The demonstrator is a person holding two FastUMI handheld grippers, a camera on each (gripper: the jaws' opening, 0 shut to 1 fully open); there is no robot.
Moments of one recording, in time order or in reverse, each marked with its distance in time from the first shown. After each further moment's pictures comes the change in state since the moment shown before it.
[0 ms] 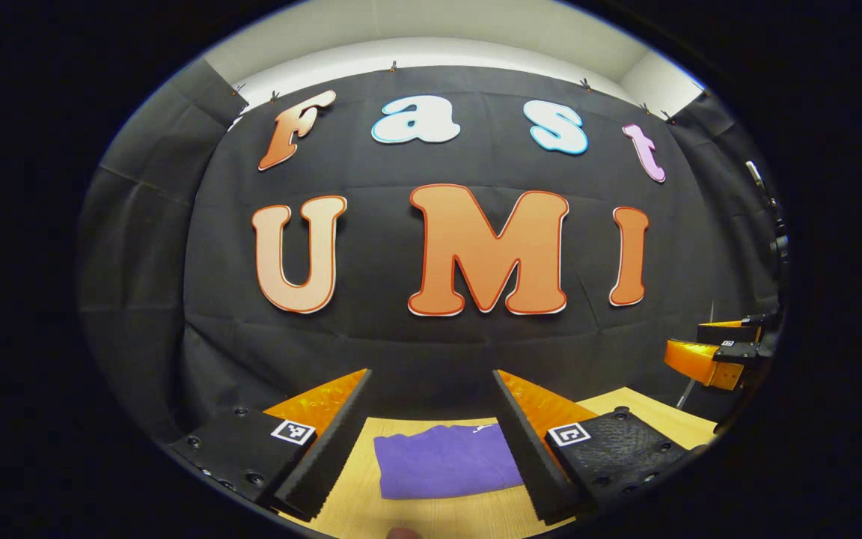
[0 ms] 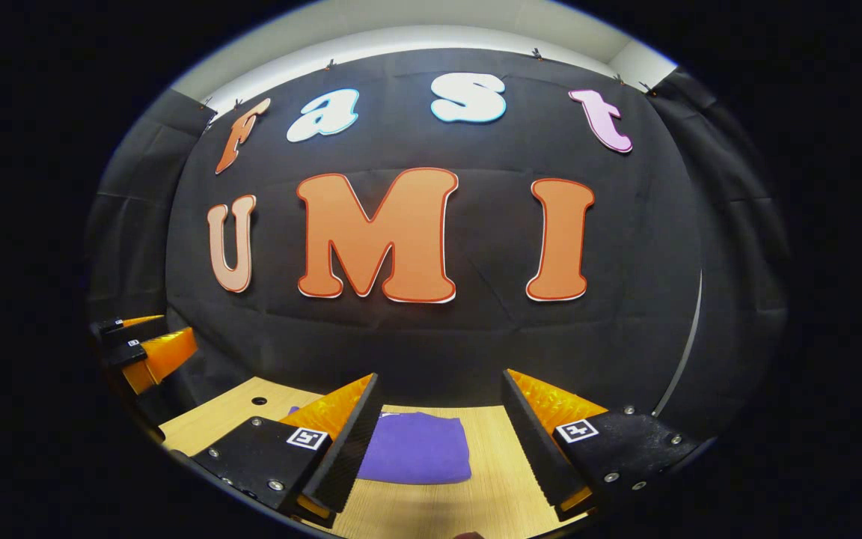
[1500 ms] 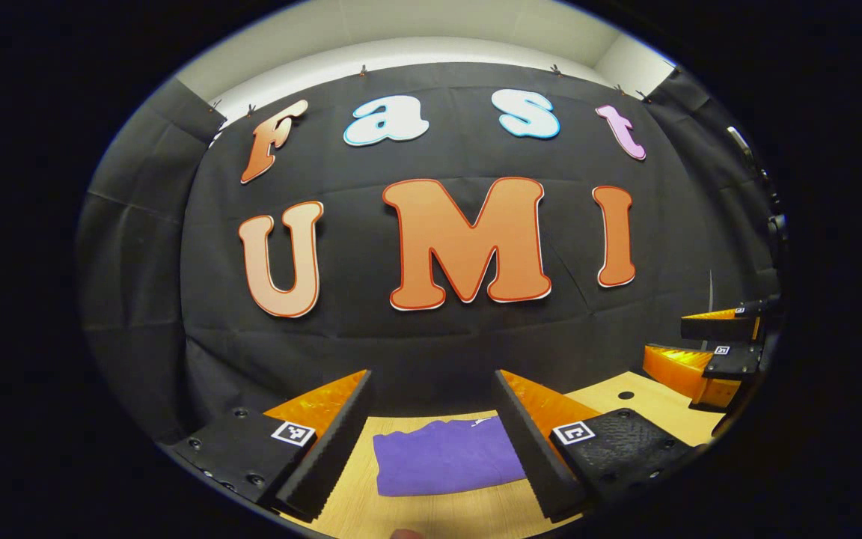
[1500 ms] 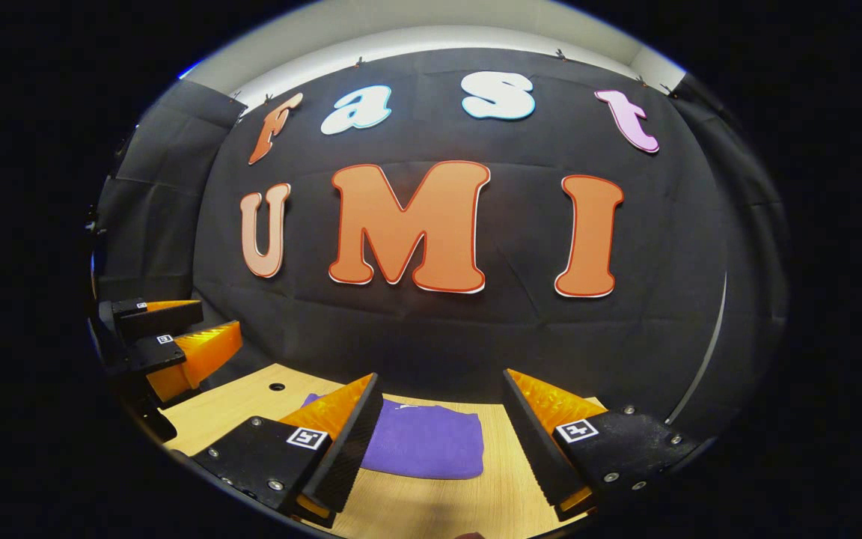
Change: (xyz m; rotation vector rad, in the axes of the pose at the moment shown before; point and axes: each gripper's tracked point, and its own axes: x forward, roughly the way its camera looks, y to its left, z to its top) left arm -0.004 -0.028 -0.009 0.074 0.004 0.021; right arm -0.006 0.019 -0.019 -0.038 -0.005 0.126
